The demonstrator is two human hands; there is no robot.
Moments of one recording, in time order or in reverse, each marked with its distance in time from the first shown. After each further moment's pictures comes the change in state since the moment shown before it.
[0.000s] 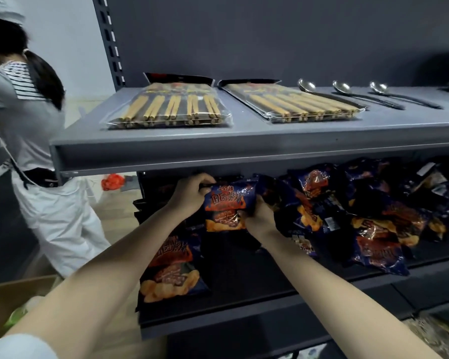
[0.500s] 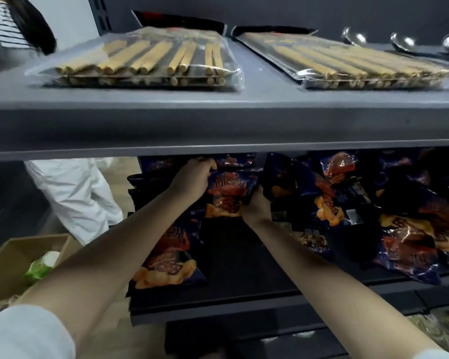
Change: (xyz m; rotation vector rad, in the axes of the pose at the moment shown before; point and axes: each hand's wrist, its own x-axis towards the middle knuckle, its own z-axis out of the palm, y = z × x) left_hand 0.018 -0.035 0.028 0.409 -0.055 0.044; right_hand 0.037 0.036 0.041 -0.077 -0.071 0.154
